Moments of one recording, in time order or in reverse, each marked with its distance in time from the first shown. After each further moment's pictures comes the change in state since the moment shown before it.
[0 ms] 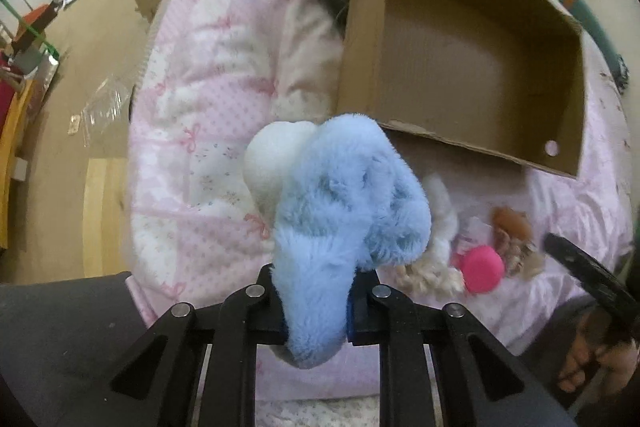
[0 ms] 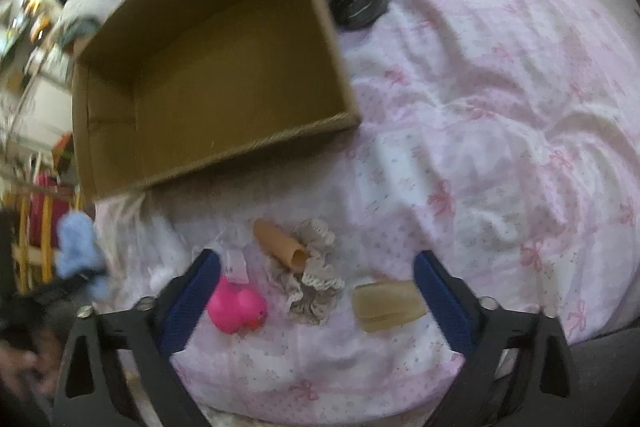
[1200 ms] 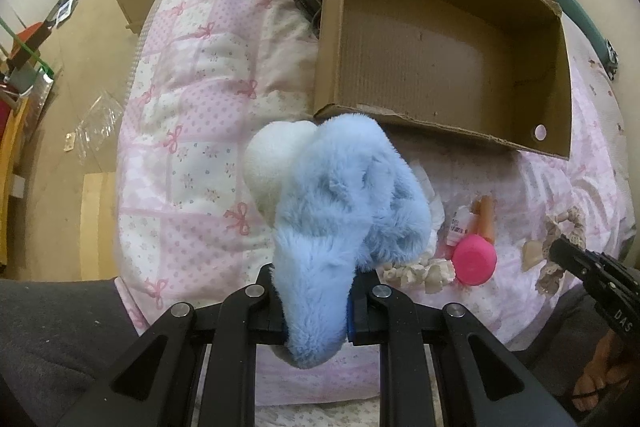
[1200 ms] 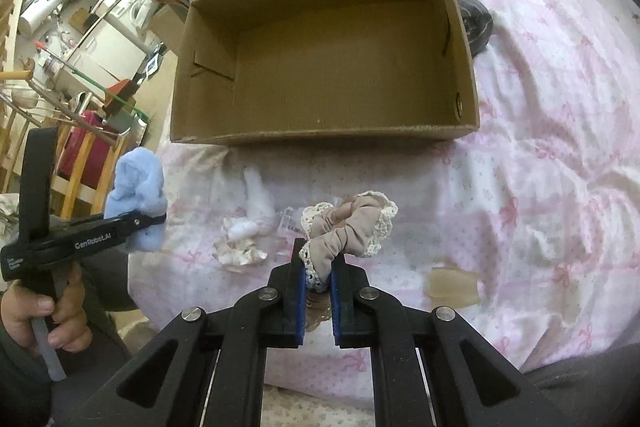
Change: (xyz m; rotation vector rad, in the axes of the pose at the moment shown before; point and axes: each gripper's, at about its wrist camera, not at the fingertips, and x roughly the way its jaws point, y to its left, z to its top) left arm 0.010 -0.017 -0.004 0.046 -0.031 0.010; right arm -0.034 0.053 -0.032 -0.229 -0.031 0.137
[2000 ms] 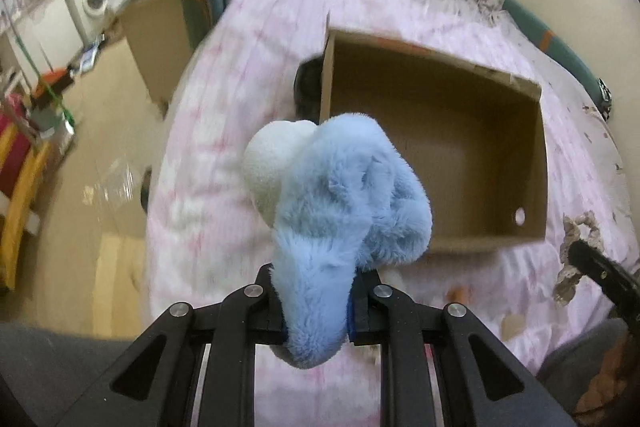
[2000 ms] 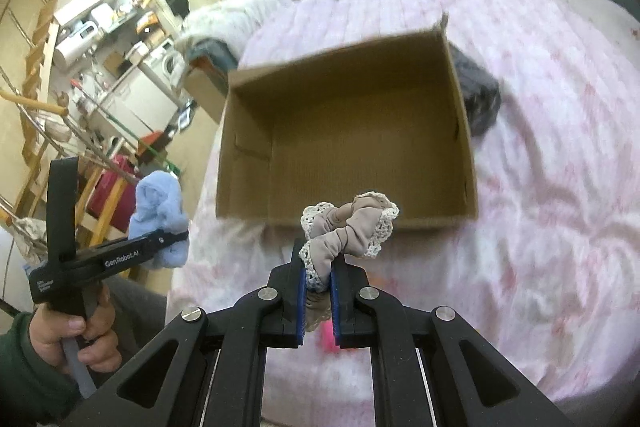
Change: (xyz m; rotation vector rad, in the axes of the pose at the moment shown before) left arm -0.060 -0.021 0.043 0.008 -0.296 0.045; right arm -0.043 -0.002 0.031 -0.018 -0.251 0.103
